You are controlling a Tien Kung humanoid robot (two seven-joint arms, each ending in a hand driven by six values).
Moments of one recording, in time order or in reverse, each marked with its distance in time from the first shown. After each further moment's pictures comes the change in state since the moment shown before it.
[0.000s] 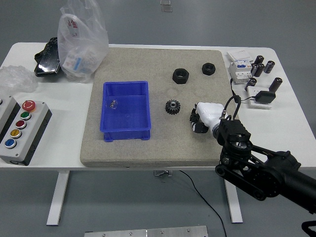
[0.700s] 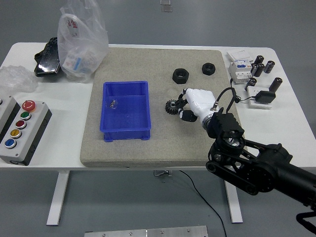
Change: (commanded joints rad) left arm 0.000 0.001 -0.002 0.000 0.001 0.000 0.003; right arm 0.095 0.035 -0.080 0.052 0.040 -0.155 0.019
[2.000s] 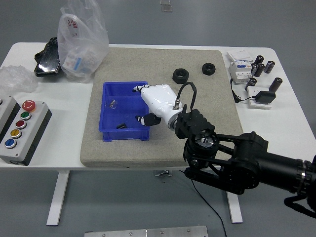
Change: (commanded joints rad) left arm -0.006 0.004 -0.010 0.000 0.014 0.001 0.007; right arm 0.144 0.069 -0.160 0.038 0.000 0.018 0.016
